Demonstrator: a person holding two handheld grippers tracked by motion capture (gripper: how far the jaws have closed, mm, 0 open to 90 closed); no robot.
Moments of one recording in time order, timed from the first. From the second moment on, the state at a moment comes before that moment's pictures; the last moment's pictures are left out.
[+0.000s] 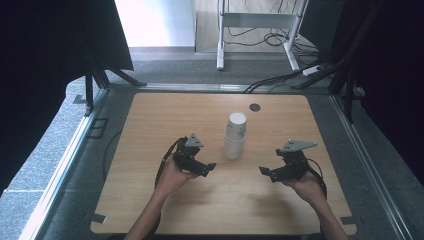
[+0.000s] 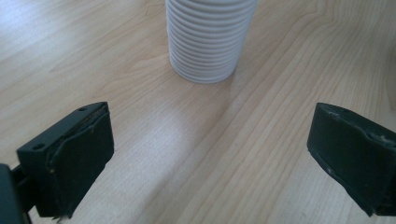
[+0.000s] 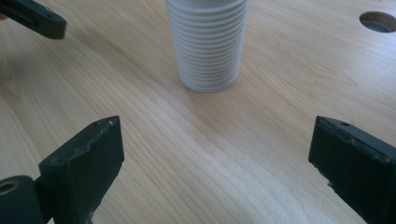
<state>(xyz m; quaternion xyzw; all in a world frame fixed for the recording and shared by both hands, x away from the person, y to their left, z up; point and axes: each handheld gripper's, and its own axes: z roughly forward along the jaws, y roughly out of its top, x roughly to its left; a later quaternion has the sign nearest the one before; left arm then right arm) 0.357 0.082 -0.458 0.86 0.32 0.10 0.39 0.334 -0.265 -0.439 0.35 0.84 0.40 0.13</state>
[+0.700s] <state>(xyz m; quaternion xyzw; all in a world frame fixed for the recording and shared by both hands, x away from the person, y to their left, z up) 0.386 0.058 -0.452 0.86 0.30 0.11 0.39 0.368 -0.240 -0.413 0.31 0.84 0.42 0.12</state>
